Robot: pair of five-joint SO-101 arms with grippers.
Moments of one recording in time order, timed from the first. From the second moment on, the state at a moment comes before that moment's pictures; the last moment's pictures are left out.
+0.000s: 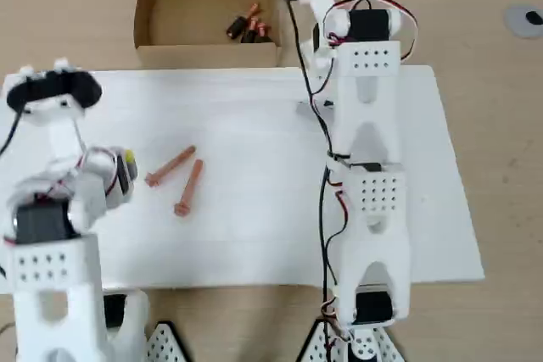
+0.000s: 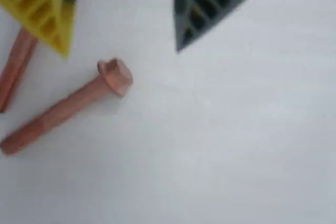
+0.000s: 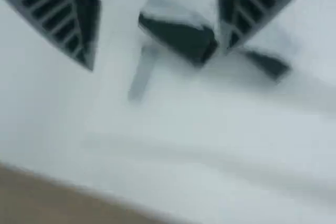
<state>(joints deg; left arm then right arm) -10.7 -52.6 36.9 76.8 -5.4 -8.0 51.5 -76.1 101.7 8.7</state>
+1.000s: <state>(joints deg) -10.7 -40.8 23.4 97.4 -0.6 -2.5 51.6 -57.5 101.5 2.8</state>
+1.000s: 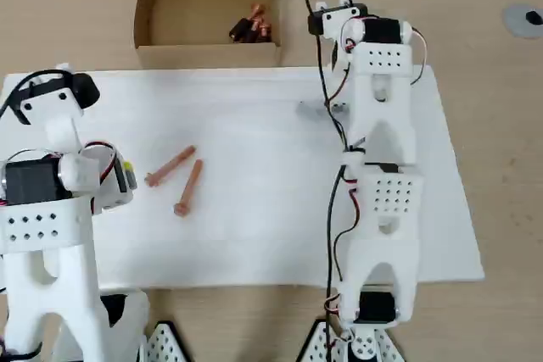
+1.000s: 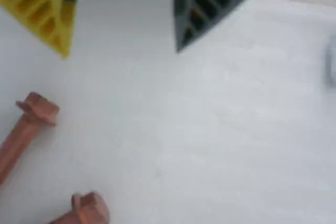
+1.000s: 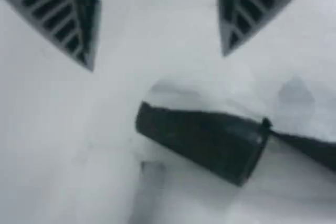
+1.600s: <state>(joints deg) -10.7 -40.8 23.4 97.5 -0.6 -5.5 58.2 -59.3 101.7 4.8</state>
